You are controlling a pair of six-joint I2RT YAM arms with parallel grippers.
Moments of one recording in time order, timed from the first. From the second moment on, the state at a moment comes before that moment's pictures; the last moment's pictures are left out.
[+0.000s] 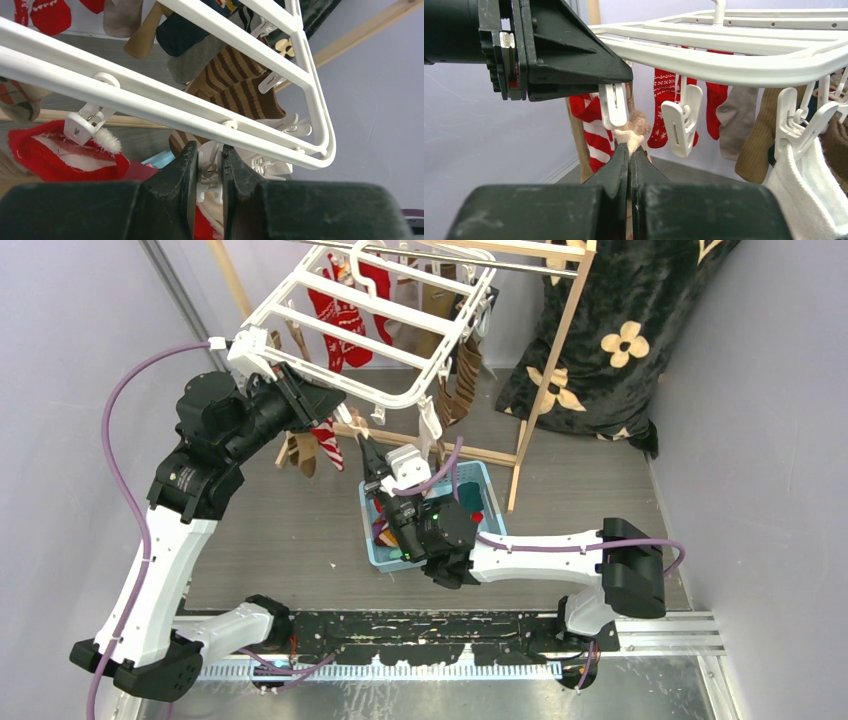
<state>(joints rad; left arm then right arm) -0.40 1.07 1.51 -0.55 0.18 -0.58 1.34 1.53 1.07 1.12 0.77 -0.45</state>
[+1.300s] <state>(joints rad) -0.40 1.07 1.50 -0.55 0.12 -0.60 1.34 1.57 1.14 1.14 0.70 -0.47</state>
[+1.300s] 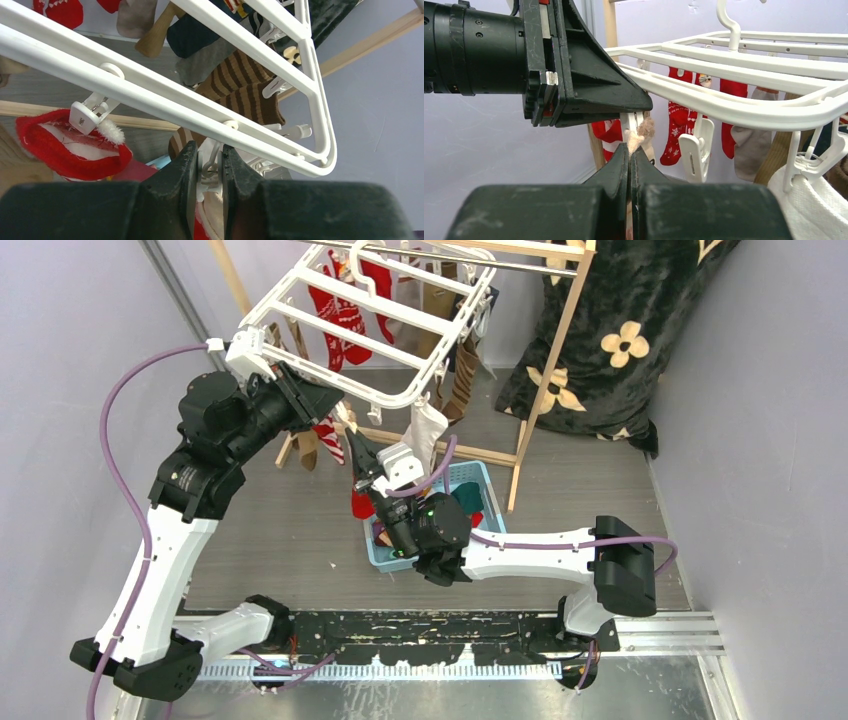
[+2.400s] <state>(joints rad) -0.41 1.05 1.47 -0.62 0.00 -0.51 1.07 1.13 0.98 0.54 0.43 -0.09</state>
